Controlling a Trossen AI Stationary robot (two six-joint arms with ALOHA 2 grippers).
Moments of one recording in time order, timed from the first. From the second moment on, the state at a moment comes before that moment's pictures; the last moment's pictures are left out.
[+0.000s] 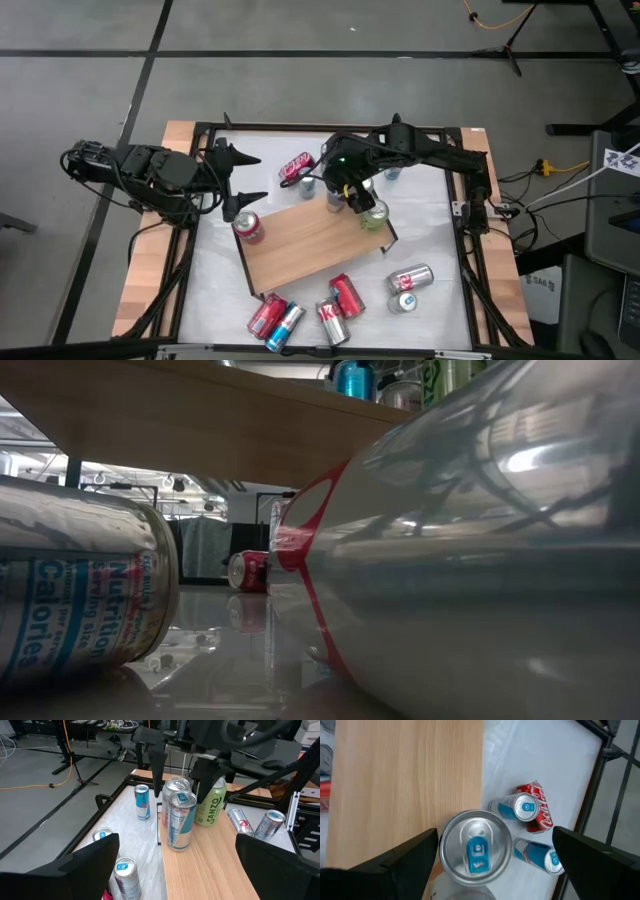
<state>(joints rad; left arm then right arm) -0.28 1.00 1.30 -0.72 -0.54 -0.26 -0.02 1.95 2.36 -1.43 0.01 -0.52</state>
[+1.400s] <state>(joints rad) -0.28 0.99 1.30 -0.72 -0.50 -0.26 0.72 1.76 2.07 -1.52 0.12 0.80</state>
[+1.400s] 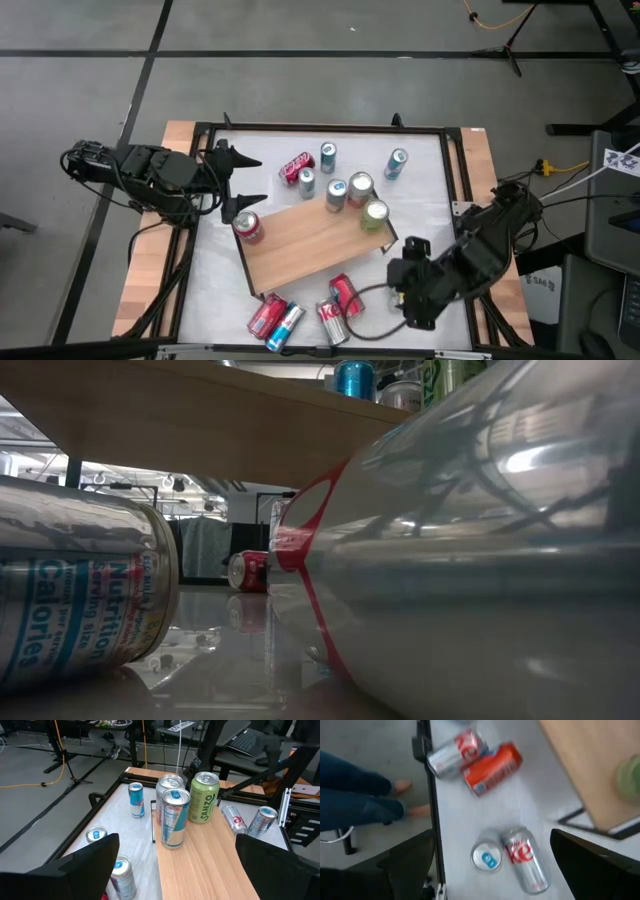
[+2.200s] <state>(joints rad) -0.28 1.00 1.30 -0.72 -0.50 -0.26 0.76 1.76 1.70 -1.33 -0.06 0.67</state>
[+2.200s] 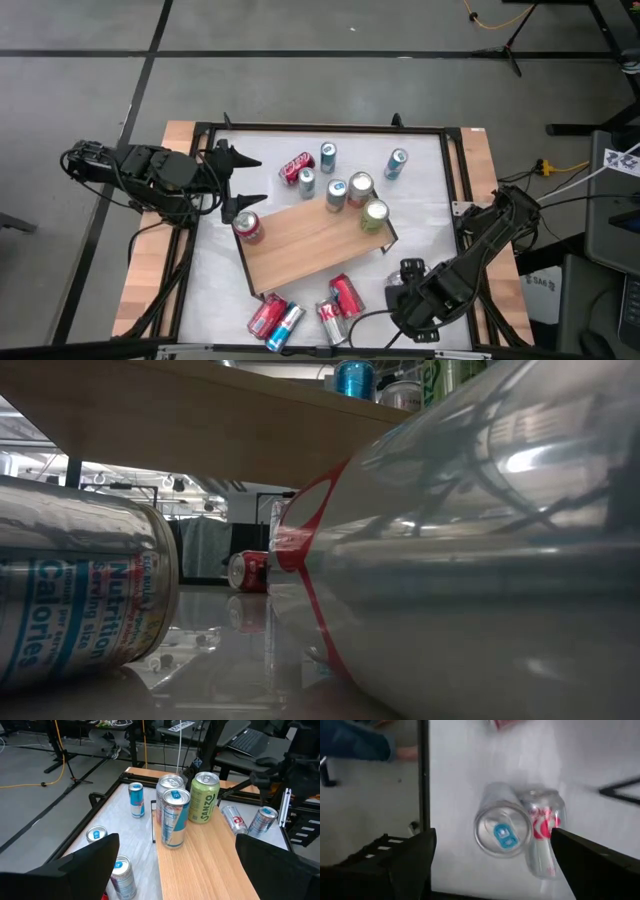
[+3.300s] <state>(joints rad) -0.28 1.00 1.30 -0.72 -0.50 -0.26 0.76 1.76 1.50 -1.24 -0.06 0.39</state>
